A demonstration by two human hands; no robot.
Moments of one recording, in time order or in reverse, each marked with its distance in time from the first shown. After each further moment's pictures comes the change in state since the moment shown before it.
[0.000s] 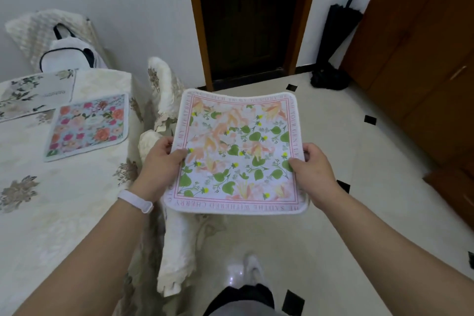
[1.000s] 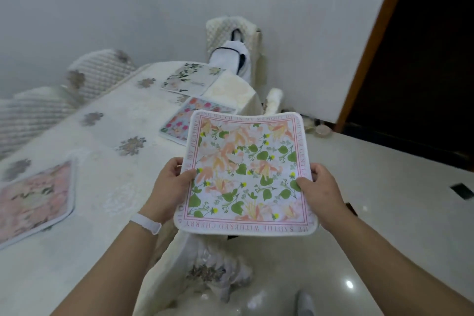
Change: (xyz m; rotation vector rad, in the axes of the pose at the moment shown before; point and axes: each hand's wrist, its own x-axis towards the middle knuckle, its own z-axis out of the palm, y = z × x) left_hand 0.071 0.048 -0.002 -0.244 0.748 -0.210; right_hand 0.256 -0.127 0.140 -0.172 -0.782 -0.134
